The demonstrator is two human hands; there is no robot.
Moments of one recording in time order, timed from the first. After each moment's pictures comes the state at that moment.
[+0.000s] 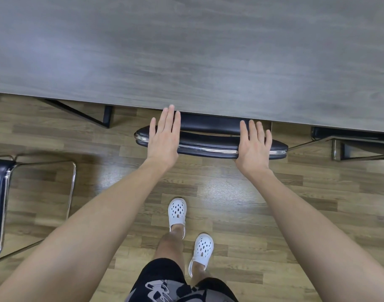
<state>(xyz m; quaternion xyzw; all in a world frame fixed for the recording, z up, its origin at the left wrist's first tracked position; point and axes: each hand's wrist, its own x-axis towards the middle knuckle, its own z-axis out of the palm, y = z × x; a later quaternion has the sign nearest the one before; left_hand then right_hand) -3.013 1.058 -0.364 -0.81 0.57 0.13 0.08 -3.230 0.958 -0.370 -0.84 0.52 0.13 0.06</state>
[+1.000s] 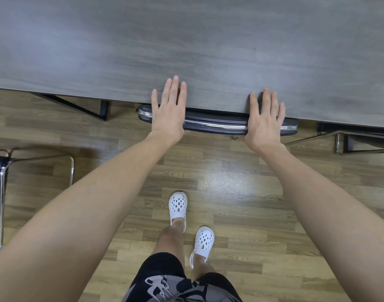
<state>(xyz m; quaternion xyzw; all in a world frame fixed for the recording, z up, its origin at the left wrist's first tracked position) -2.988 1.002 -0.372 -0.81 0.56 0.12 0.09 -3.211 0.902 -0.377 -0.84 0.53 0.12 0.05</state>
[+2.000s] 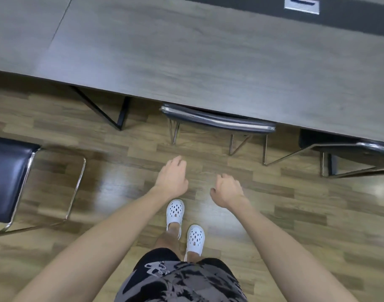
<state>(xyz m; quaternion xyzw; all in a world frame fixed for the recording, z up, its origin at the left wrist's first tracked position) -3.086 1.198 -0.308 -0.79 0.53 0.30 0.02 -3.249 1.118 -0.306 -0.83 0.43 0.30 0.21</state>
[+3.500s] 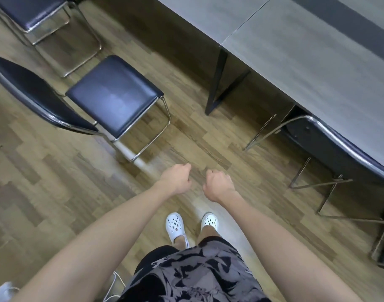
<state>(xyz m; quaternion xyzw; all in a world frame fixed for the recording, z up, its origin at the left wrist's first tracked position) -2.919 1.584 -0.298 -0.88 0.30 0.35 -0.05 -3.007 1.456 -0.292 -0.94 0.16 0.29 0.11</state>
